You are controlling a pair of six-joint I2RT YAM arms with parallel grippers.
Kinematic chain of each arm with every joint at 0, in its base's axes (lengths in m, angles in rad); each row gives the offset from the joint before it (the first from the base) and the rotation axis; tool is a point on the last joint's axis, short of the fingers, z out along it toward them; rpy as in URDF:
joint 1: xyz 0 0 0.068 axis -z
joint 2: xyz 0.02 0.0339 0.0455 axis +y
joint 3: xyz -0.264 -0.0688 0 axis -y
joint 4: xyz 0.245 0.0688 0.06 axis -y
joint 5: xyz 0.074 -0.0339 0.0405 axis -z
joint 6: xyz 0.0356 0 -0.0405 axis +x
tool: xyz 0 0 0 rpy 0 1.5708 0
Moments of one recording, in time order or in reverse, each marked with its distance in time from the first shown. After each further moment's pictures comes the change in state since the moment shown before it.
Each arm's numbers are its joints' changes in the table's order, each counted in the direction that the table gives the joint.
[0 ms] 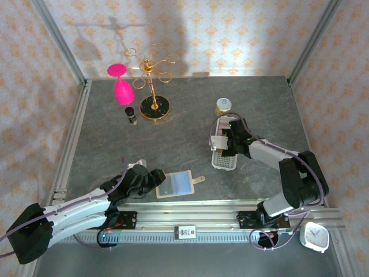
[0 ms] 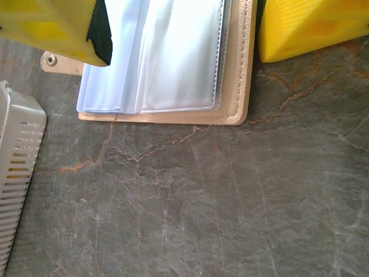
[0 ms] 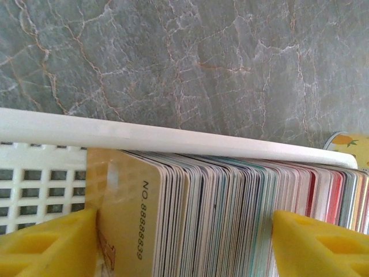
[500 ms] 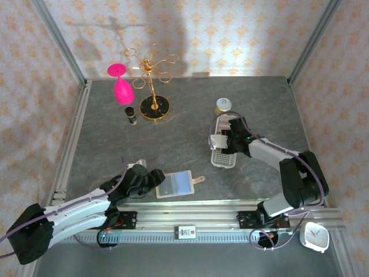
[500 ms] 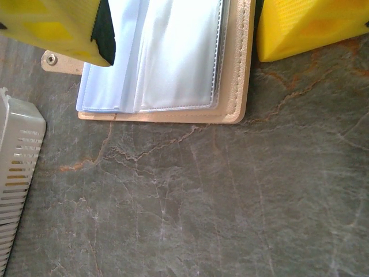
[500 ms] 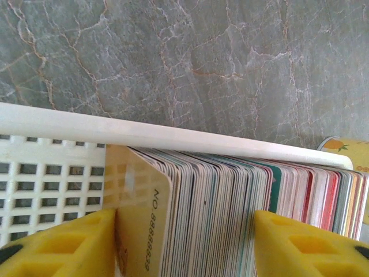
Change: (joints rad) left arm -0.006 0.002 -0.008 0.013 0.010 0.000; right arm -0.003 -0.002 0.025 -0.027 -0.004 -0.008
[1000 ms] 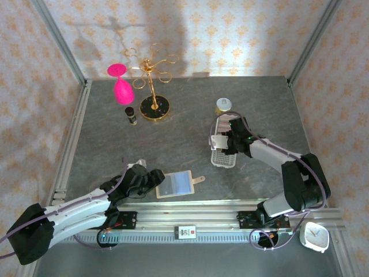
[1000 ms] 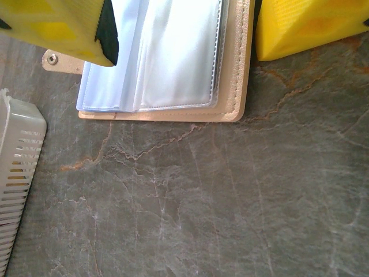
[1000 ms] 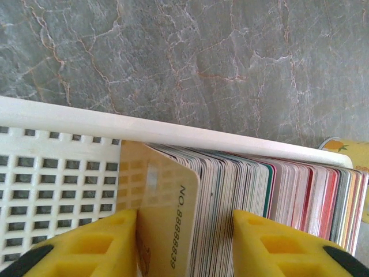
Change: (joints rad) left arm -0.009 0.015 -0.005 0.013 0.015 0.000; right arm -0.002 -0.030 0.001 -0.039 -0.008 0.000
